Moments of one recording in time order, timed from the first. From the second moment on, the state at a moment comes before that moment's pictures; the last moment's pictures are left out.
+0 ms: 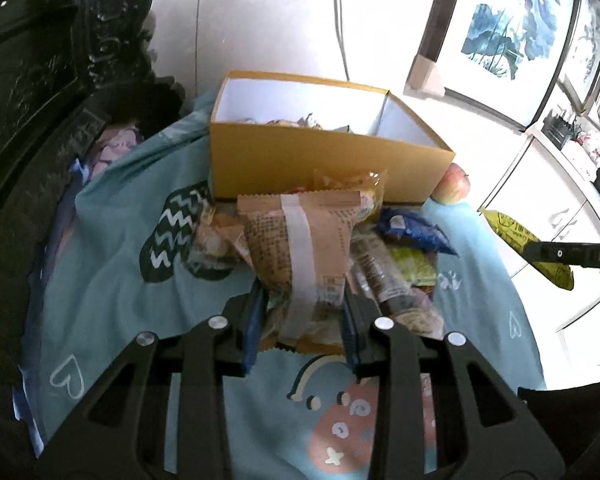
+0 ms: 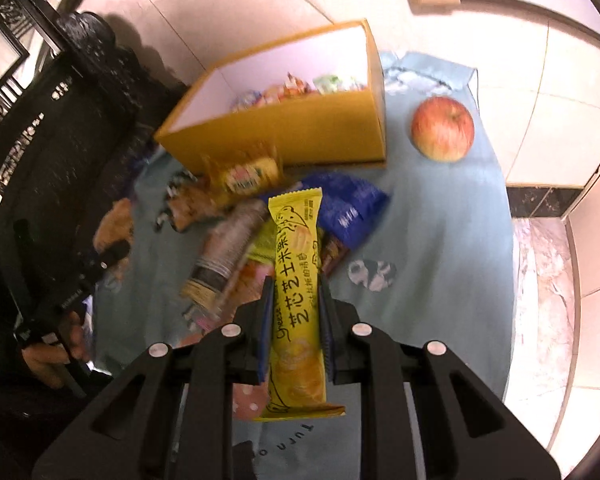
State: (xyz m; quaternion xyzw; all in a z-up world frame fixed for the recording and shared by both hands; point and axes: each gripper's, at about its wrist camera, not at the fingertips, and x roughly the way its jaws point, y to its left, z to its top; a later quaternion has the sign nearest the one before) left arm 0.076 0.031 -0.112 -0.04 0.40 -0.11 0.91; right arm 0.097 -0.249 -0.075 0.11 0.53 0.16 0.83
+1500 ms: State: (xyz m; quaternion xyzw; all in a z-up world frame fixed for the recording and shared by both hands) left arm 0.194 0.024 -0.097 -0.05 0.42 -0.03 0.90; right arm 0.211 -0.213 -0.068 0.03 0.51 0.13 0.85
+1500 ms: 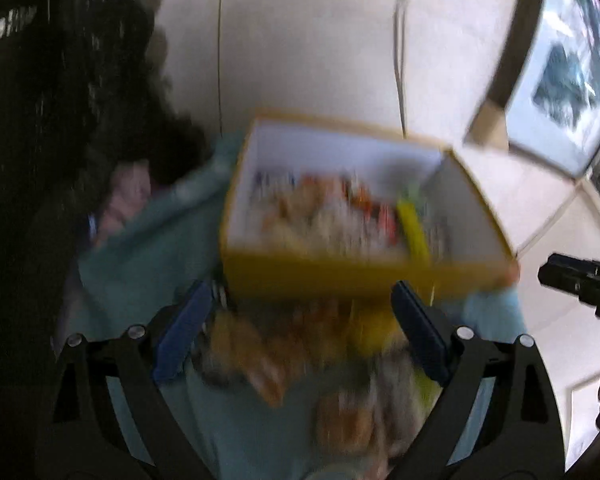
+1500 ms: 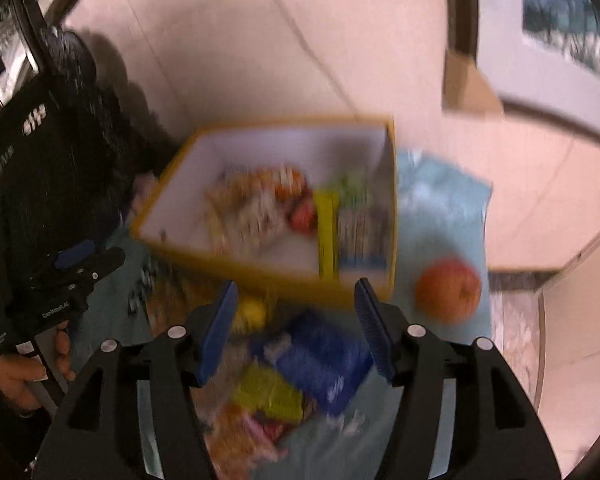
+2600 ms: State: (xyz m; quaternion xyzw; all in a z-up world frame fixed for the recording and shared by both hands) left arm 0.159 -0.016 -0.246 0.06 0.53 -0.12 0.84; right arm 0.240 -0.177 -0.194 -0.16 0.56 0.16 0.80
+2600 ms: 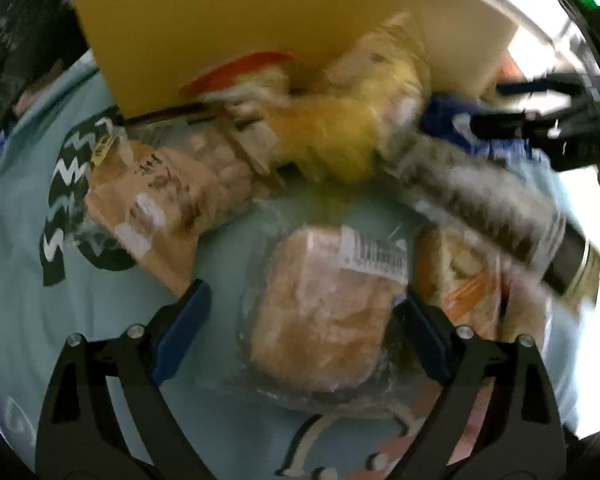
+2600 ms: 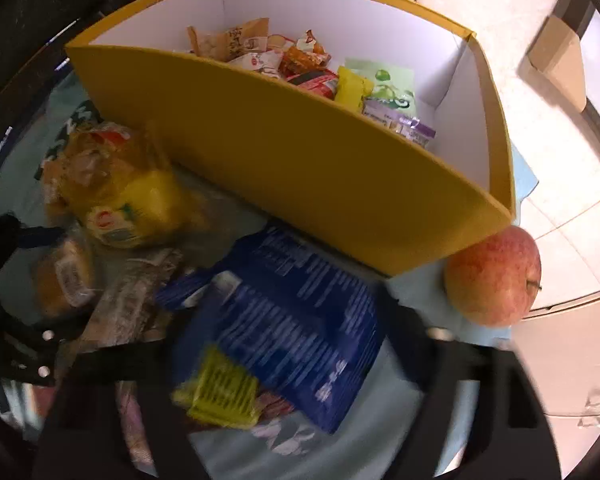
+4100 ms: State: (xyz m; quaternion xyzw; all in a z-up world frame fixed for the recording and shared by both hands) left arm 0.129 0.010 -0.230 0.02 0.52 -0.10 0.85; right arm 0.216 -0.210 -0.166 0.06 0.59 0.10 0.80
